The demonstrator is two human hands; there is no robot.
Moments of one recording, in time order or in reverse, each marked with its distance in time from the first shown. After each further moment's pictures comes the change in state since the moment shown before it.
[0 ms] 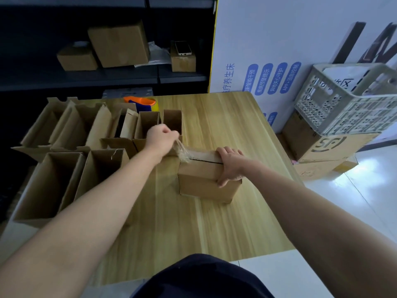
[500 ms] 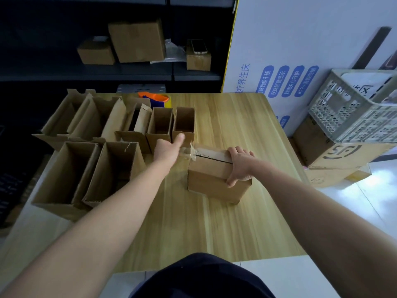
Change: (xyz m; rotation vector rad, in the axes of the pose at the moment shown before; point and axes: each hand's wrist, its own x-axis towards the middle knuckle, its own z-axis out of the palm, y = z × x) left_hand -0.013 -0.046 0.008 -0.103 0.029 -0.281; right_hand 0.004 -0.006 -0.001 -0.033 -0.025 0.048
